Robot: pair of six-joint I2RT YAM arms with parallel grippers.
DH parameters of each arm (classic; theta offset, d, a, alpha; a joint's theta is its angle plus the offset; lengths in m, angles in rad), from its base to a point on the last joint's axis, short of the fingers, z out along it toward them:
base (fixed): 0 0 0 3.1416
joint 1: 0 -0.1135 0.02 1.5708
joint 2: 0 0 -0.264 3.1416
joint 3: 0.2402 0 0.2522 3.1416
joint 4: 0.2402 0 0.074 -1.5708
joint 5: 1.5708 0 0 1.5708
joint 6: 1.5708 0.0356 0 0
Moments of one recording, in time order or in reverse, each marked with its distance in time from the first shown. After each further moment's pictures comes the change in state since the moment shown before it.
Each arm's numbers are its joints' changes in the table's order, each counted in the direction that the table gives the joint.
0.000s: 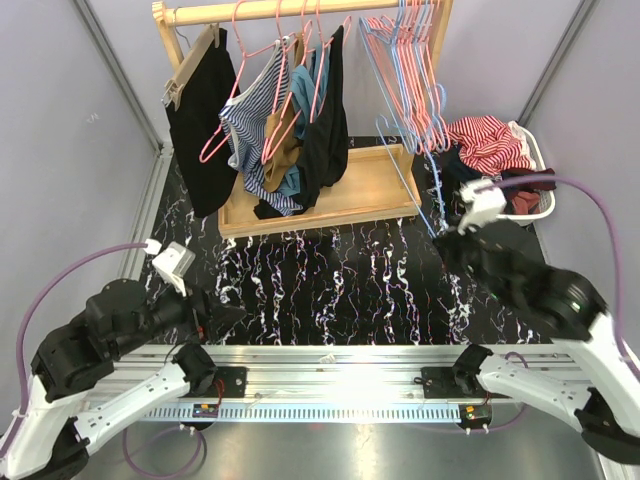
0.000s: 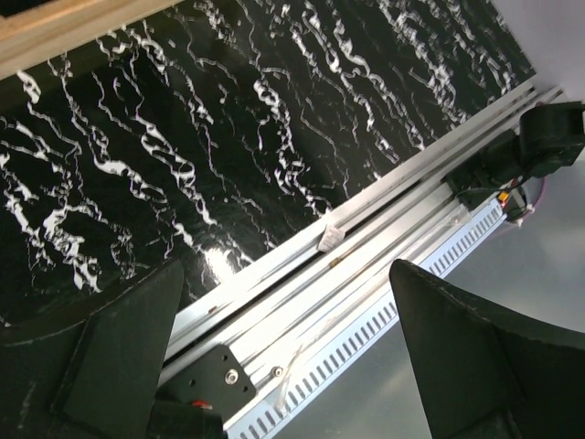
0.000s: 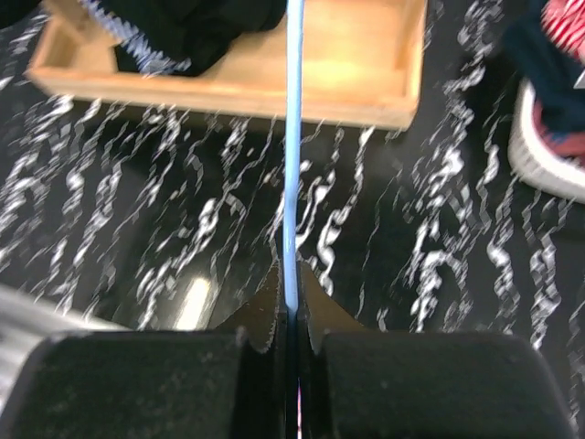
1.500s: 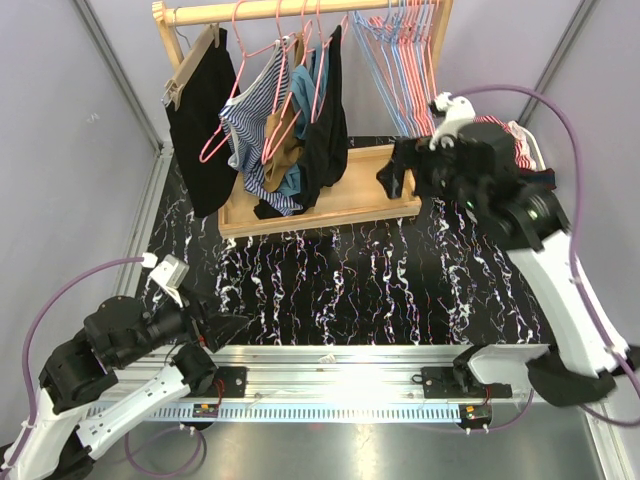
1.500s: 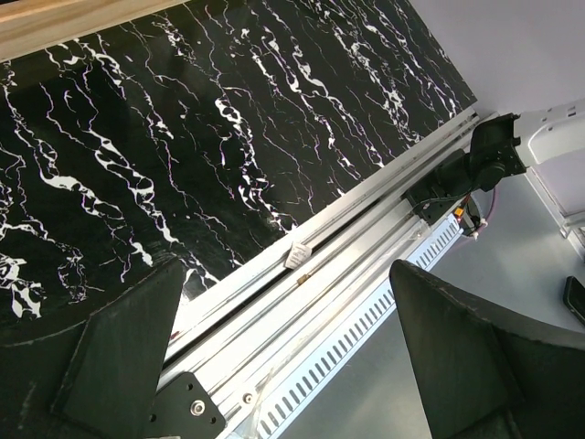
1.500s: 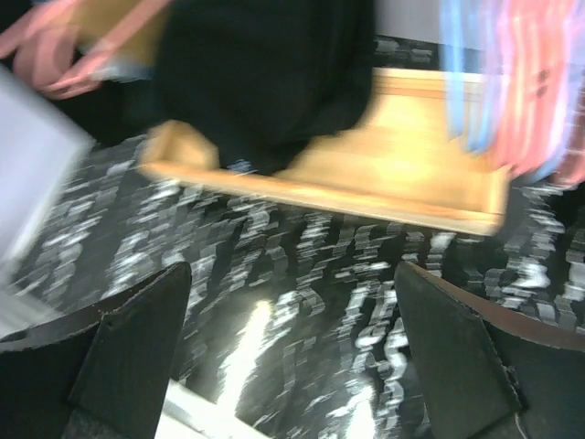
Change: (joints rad) left arm 0.000 -0.170 -0.161 -0.115 0.054 -0.069; right arm 0.261 0.532 0.488 -0.129 -0.330 -0.055
